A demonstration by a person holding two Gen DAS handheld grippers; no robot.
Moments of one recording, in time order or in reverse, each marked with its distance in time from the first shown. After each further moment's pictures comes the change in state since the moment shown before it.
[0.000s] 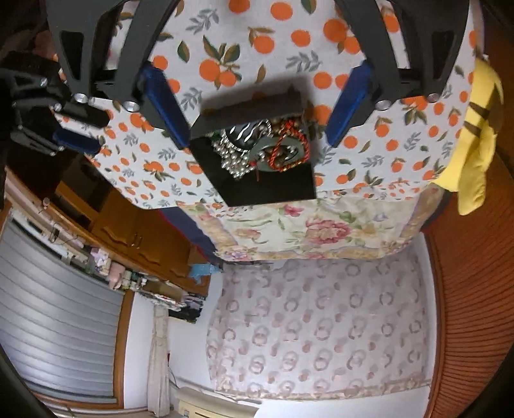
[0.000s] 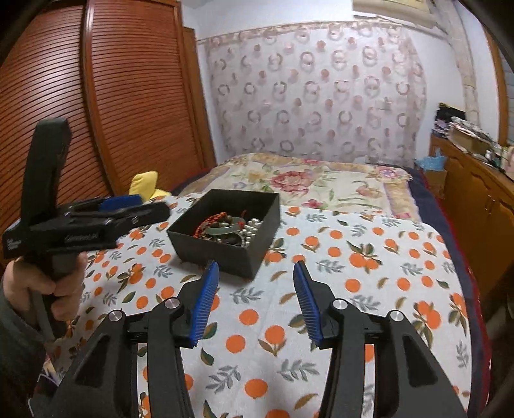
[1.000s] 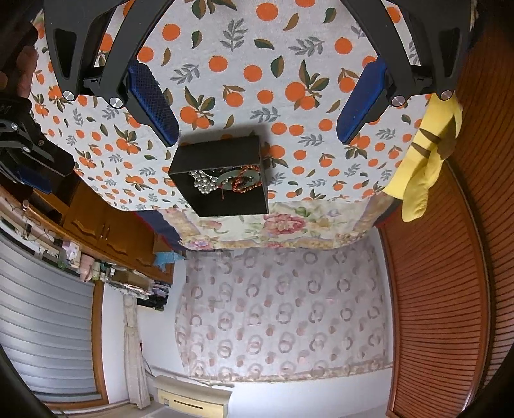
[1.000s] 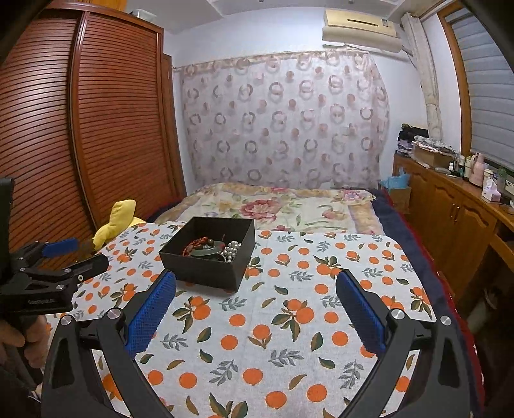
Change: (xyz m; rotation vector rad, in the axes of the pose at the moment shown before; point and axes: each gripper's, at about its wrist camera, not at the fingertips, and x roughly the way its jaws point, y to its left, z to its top) left arm -0.071 -0.005 -0.046 -0.024 -0.072 0.180; right arm -0.046 0.019 -0.012 0.024 -0.141 -0.152
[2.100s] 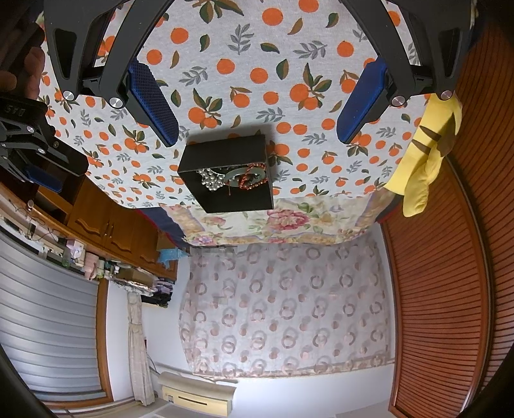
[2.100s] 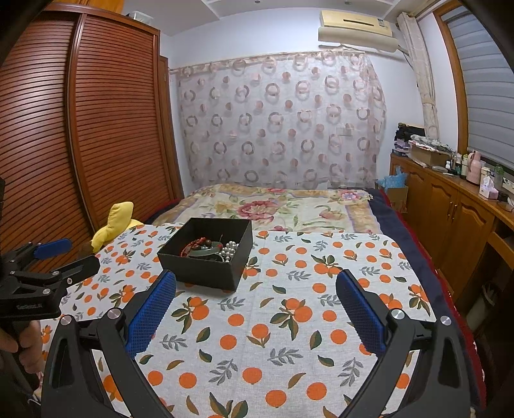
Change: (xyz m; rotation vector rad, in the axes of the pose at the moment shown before) left arm -0.014 -0.007 0.001 0.009 -0.012 -0.007; right arm -0.005 -0.001 -0.002 0.005 -0.004 -0.006
